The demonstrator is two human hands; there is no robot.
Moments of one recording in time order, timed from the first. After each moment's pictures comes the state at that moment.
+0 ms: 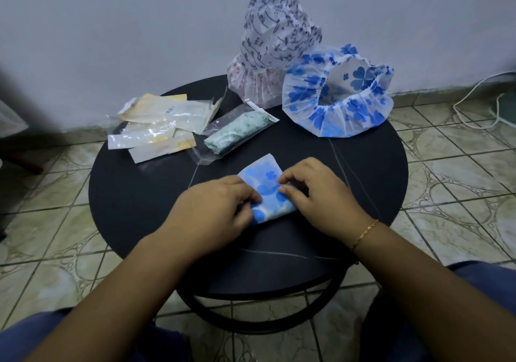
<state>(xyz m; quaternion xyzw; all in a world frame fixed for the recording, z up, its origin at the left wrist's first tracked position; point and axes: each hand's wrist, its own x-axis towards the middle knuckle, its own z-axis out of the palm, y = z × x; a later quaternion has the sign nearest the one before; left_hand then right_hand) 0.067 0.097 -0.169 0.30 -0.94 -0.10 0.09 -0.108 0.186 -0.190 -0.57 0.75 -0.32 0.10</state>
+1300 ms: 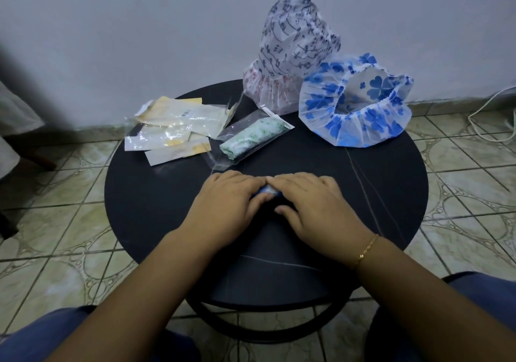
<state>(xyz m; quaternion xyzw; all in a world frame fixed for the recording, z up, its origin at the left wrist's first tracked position) 0.059 0.071 -0.186 0.27 -0.95 -0.06 0.15 -0.086 0.174 -0.193 -0.68 0.71 -0.19 -0.02</state>
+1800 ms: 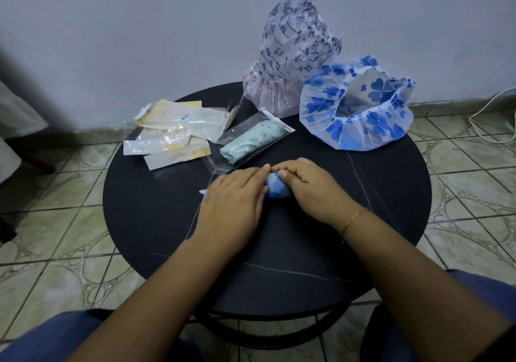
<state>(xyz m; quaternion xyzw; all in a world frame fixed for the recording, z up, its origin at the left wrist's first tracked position) 0.046 0.070 -0.203 0.30 -0.92 0.00 0.23 -0.106 0.133 -0.185 -0.55 0.72 -0.35 0.22</state>
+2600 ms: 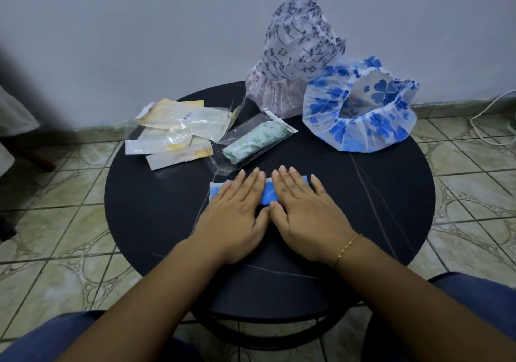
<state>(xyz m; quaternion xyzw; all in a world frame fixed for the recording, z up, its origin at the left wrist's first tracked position) 0.058 0.066 -0.213 0.32 -0.94 -0.09 0.03 -0.074 0.151 -0.202 -0.63 0.77 -0.08 0.09</state>
